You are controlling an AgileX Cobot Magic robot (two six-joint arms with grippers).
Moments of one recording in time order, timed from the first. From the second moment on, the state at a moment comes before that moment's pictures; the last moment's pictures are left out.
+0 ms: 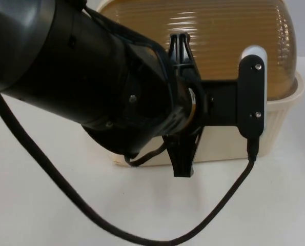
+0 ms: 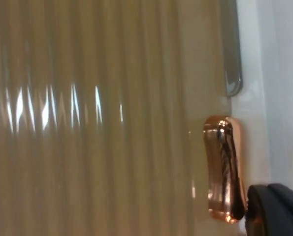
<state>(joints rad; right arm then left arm) 0.08 0.76 -0.96 -0.25 0.59 0.09 -0.97 1.87 -0.98 1.74 0.49 -0.84</state>
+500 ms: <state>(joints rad) 0.08 0.76 -0.96 -0.25 0.60 0.10 -0.96 1.87 -1.08 1.74 0.51 -0.84</state>
